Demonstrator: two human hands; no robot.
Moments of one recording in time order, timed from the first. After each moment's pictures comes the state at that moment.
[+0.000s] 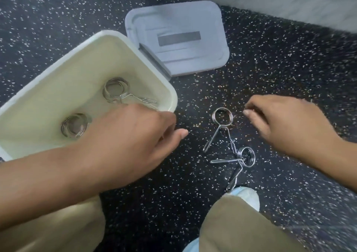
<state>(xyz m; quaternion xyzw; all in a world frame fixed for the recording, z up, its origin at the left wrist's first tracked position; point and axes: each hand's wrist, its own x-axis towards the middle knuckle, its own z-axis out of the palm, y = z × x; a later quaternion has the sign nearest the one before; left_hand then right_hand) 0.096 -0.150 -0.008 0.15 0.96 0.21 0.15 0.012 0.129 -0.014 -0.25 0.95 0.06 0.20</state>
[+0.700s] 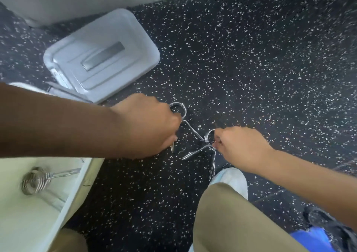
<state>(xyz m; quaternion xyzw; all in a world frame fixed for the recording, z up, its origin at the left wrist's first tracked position) 0.011 -0.015 -0.022 0.49 0.82 -0.12 0.26 0.099 0.210 -0.086 -0.09 0.94 -0.01 0.34</state>
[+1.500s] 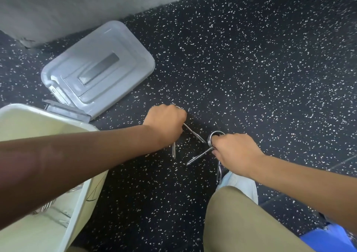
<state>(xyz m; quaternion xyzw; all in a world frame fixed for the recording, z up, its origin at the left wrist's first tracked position) 0.006 0.023 -0.117 0.34 0.90 -0.05 0.25 0.113 0.203 -0.119 -0.11 0.94 0.00 0.32</state>
